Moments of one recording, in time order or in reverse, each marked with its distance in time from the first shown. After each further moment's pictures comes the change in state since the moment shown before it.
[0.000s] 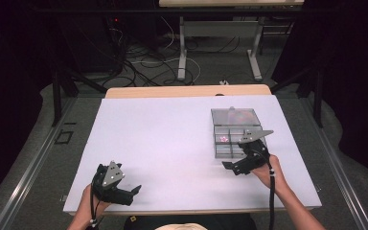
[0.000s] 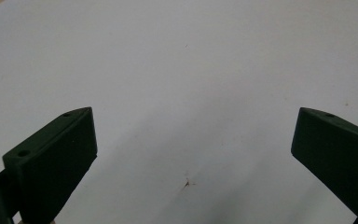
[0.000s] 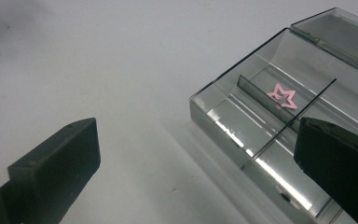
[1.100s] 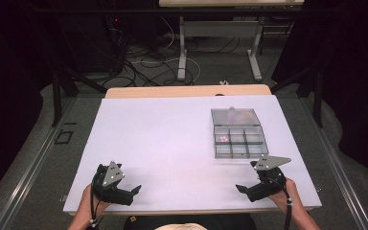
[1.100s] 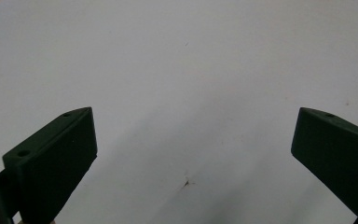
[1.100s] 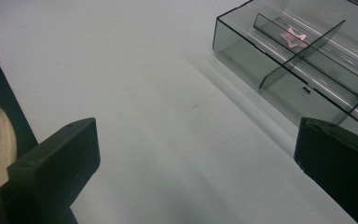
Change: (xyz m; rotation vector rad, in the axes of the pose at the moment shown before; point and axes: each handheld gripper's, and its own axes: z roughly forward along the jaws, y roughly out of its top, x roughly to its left) left arm 0.000 0.000 0.002 -0.002 -0.001 -0.007; right arm 0.022 -0.064 -0.033 -0.013 -0.025 -0.062
